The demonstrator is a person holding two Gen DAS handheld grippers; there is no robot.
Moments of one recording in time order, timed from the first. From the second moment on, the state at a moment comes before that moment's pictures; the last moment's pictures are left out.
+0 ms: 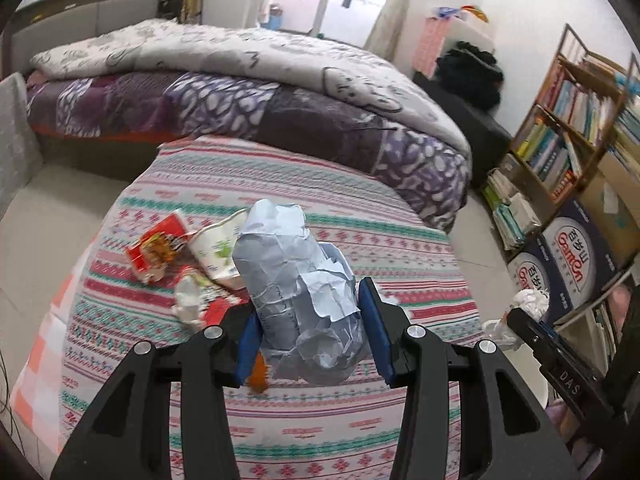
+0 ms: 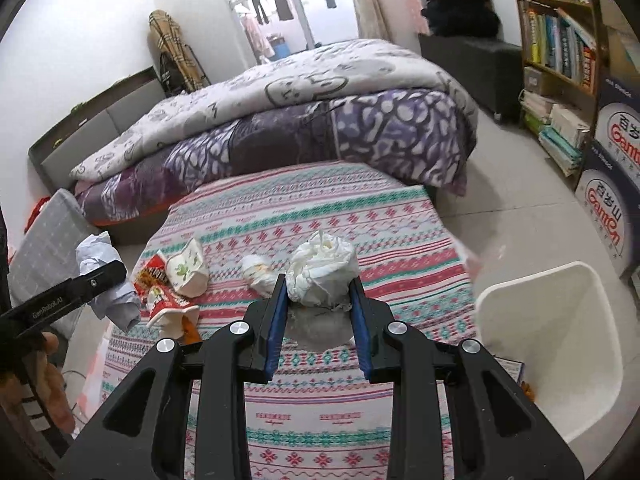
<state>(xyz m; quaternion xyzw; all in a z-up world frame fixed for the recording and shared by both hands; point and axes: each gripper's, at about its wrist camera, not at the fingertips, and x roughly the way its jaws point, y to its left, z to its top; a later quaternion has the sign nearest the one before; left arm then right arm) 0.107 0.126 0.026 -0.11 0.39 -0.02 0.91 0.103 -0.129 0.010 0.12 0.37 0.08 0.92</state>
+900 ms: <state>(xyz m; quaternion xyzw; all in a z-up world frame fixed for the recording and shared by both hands) 0.102 -0.029 0.017 -0.02 0.40 -0.14 0.91 0.068 -0.292 0.001 0.22 0.38 -0.11 0.89</state>
